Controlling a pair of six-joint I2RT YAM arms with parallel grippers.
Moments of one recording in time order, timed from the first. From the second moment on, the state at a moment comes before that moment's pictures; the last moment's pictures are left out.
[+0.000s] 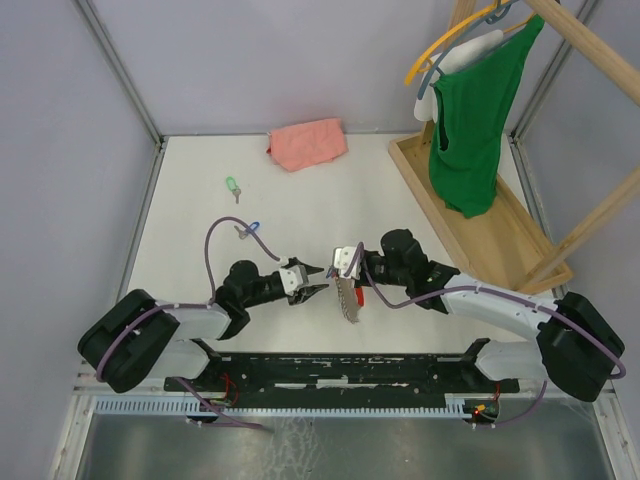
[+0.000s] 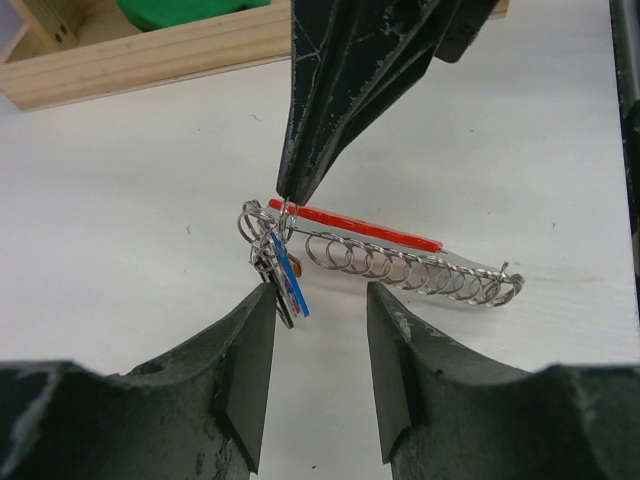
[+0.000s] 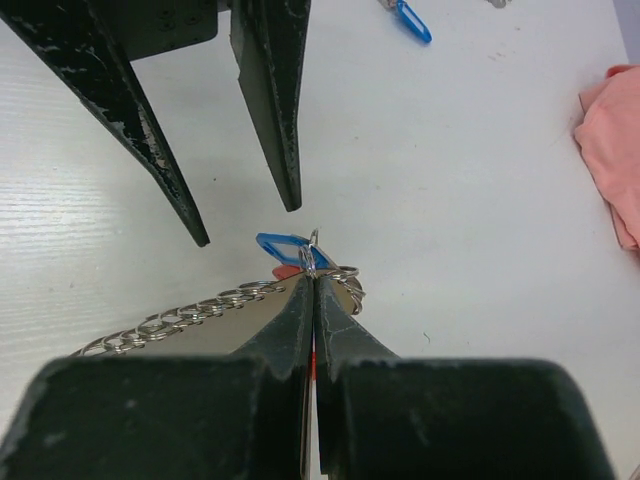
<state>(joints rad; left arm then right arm) -0.67 1.31 0.18 1.05 0.57 0.27 0.82 1.25 0.62 0.18 -0.37 -0.64</state>
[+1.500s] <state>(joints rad) -0.67 1.27 0.33 0.75 0.58 0.51 0.82 1.19 0.58 0.23 -0.44 -0.63</state>
